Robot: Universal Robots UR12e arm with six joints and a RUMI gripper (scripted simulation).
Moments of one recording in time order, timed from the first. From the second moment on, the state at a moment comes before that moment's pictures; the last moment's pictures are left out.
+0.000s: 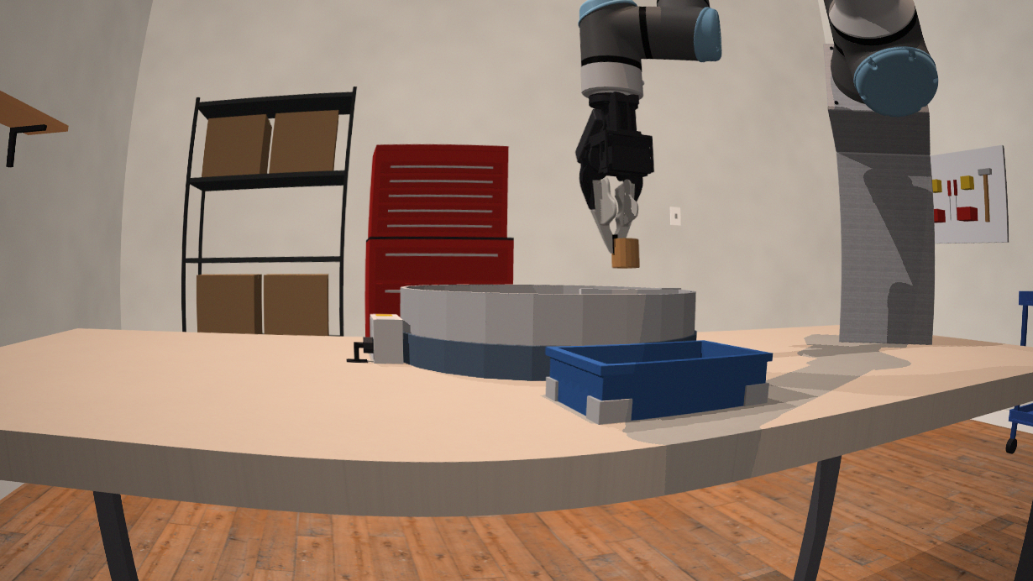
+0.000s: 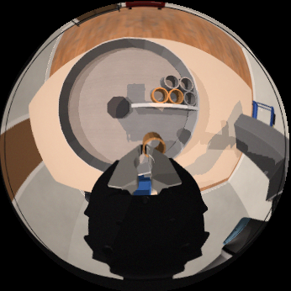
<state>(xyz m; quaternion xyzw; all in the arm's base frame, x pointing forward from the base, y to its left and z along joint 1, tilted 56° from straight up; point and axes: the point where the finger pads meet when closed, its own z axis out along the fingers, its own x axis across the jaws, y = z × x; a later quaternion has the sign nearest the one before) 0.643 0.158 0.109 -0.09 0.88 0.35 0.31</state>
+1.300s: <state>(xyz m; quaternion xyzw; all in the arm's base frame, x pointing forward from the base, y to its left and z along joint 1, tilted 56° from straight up) 0.600 0.352 0.308 -0.09 0.88 0.35 0.31</state>
